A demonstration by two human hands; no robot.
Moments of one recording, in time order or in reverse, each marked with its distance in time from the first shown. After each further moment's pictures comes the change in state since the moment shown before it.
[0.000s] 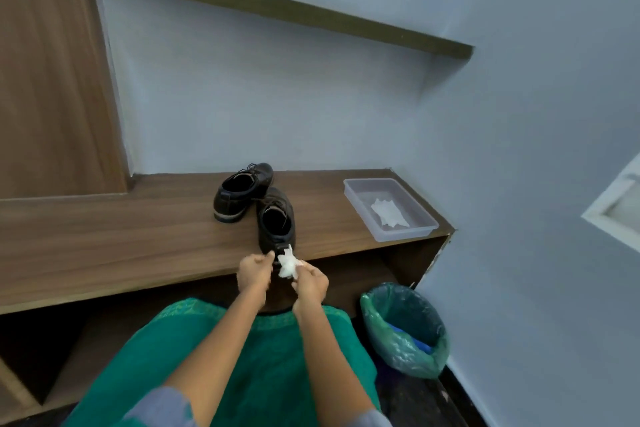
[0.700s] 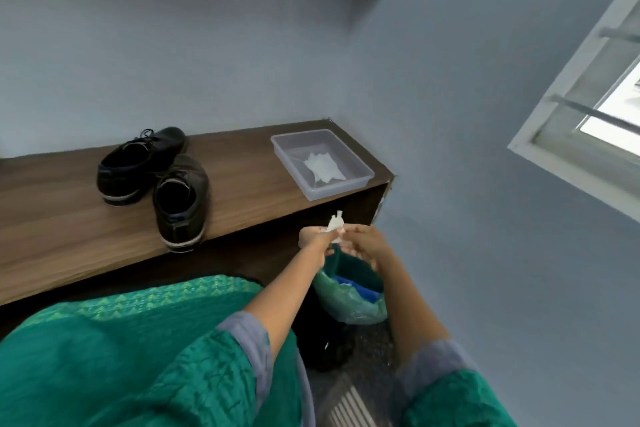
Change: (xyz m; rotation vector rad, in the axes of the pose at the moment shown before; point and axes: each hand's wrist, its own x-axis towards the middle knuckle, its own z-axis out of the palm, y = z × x) left_hand -0.090 0.005 0.240 -0.092 -0.501 -0.203; right_hand 0.118 -0.100 -0.229 -0.275 -0.152 -0.050
